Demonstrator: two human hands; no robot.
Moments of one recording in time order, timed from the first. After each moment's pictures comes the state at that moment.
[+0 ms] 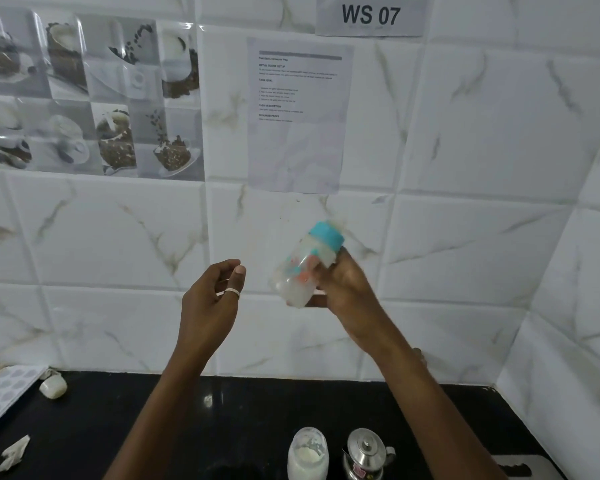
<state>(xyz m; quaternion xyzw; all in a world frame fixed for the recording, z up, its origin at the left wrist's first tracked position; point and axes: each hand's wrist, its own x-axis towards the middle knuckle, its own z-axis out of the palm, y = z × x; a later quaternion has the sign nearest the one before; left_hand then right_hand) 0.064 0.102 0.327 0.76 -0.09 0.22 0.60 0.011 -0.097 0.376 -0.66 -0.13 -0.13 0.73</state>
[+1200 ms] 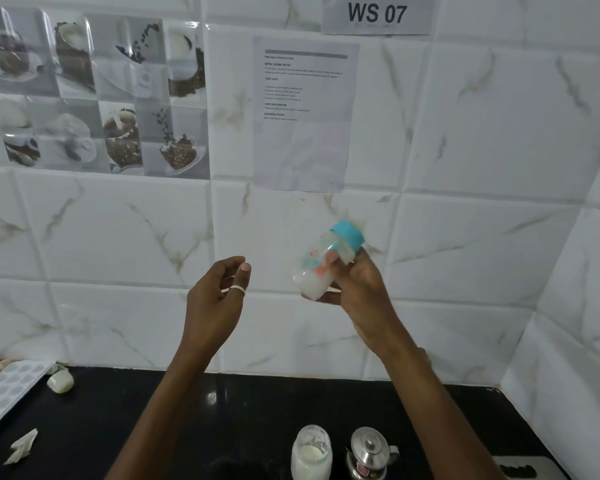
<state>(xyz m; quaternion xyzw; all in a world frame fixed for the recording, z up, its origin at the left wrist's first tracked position) 0.061 0.102 0.331 0.76 -0.09 0.22 0.60 0.013 -0.104 0.372 -0.62 -0.10 -0.17 0.76</state>
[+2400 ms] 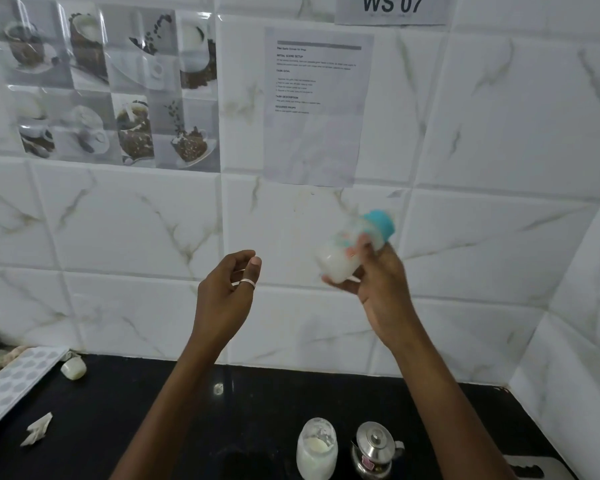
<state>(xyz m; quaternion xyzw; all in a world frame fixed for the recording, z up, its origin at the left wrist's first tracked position) 0.059 0.103 0.330 0.76 -0.09 0.21 0.61 0.010 -0.110 0.376 -0.56 -0.09 -0.20 0.80</state>
